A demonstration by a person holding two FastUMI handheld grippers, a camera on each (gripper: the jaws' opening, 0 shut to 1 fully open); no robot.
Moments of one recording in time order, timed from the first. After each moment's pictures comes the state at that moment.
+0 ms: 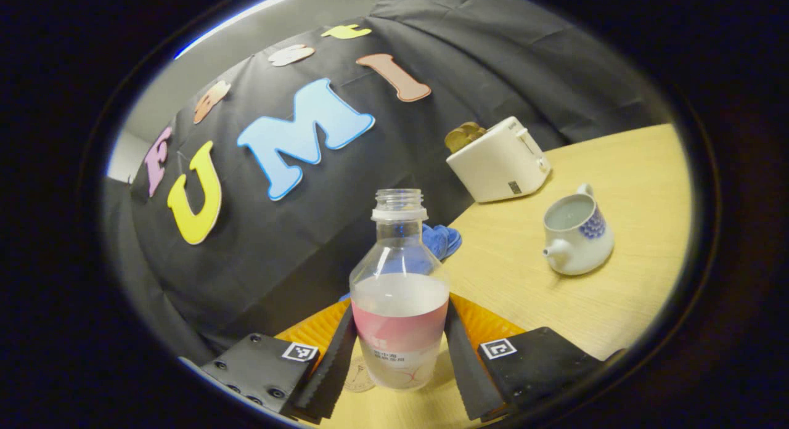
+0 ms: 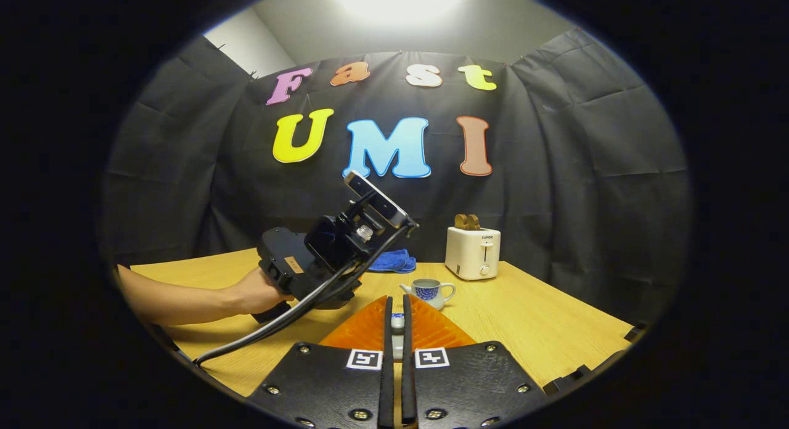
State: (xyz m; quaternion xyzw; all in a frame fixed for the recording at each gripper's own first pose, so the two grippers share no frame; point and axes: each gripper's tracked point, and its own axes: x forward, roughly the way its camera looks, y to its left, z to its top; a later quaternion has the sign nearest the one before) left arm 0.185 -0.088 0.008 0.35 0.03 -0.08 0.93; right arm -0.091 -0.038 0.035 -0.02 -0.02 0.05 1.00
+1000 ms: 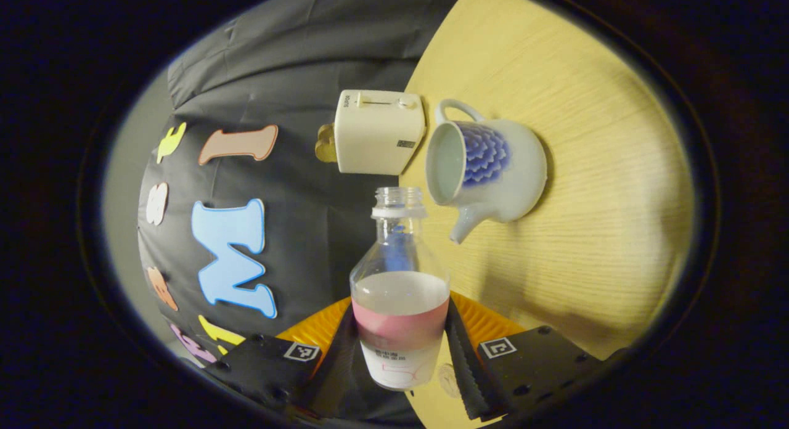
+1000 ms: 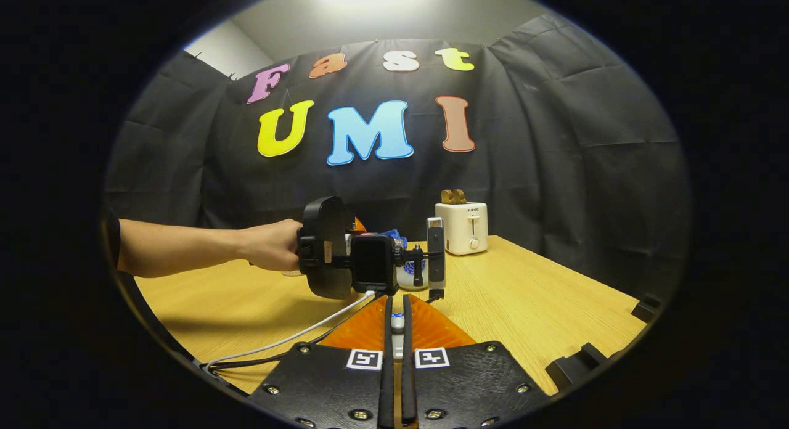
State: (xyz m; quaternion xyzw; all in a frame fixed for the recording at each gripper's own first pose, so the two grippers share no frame) left arm 0.196 -0.159 -0.016 0.70 0.05 -0.13 0.70; right arm -0.097 -0.064 0.003 0.03 0.02 0.03 1.00
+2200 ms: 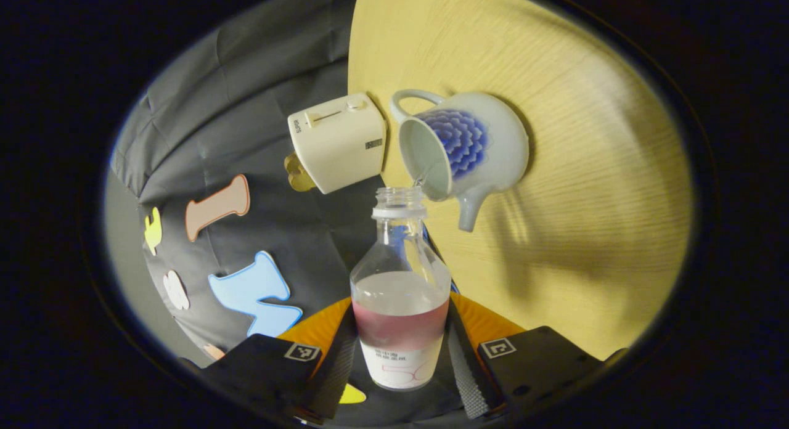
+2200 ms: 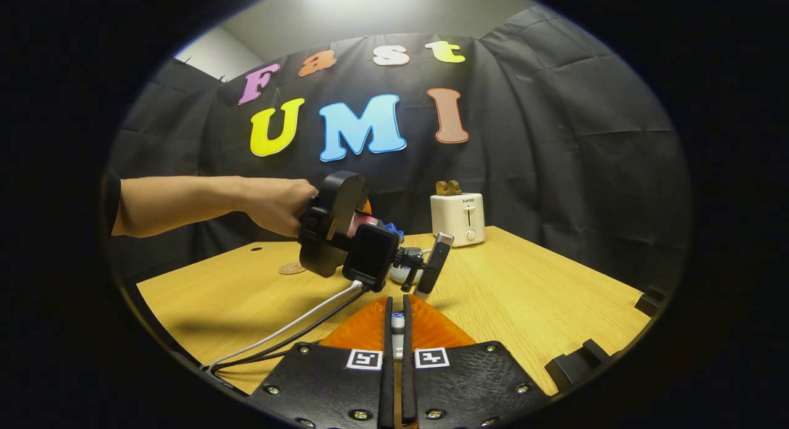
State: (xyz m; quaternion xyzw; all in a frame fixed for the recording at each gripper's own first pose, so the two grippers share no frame) left arm 0.196 -0.168 0.011 0.83 0.05 -0.12 0.54; right arm -0.091 -0.073 -0.007 0.05 0.04 0.03 1.00
